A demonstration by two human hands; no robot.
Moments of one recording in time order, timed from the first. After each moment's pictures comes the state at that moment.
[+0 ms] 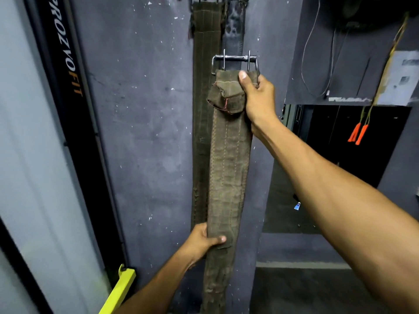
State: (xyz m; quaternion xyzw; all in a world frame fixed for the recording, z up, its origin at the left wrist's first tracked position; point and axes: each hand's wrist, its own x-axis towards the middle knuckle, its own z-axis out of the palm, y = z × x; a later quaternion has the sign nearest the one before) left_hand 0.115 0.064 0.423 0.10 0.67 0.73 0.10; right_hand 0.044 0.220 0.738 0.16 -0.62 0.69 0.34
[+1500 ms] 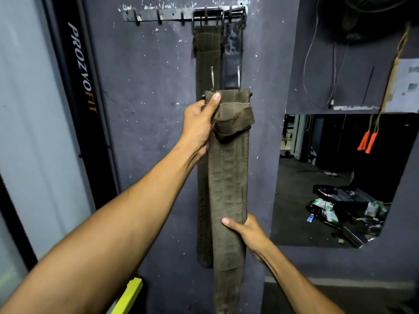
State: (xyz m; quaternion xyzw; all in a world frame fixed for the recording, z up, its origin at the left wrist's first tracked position) left_hand 0.095 0.087 0.721 0.23 0.52 0.81 -0.18; right_hand 0.126 0.234 0.476 0.10 -0.65 0.76 0.00
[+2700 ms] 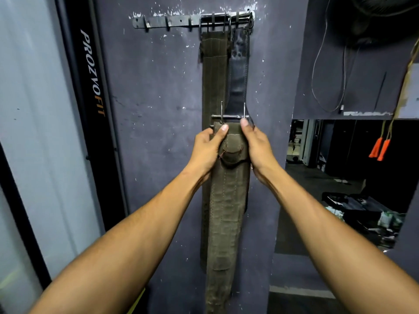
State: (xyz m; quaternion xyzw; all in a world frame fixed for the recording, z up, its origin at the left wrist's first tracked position) left_hand 0.086 0.091 0.676 0.19 0.60 0.76 -0.17; right_hand 0.077 0.227 0.674 0.18 -0.64 0.72 0.20
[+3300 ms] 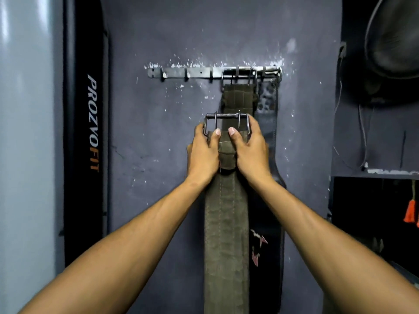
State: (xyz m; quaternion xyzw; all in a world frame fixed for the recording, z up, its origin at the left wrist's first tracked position) left_hand -0.065 0.012 0.788 0.17 0.67 0.55 -0.46; right_hand -0.063 0.129 0.795 0.20 -0.68 0.53 0.46
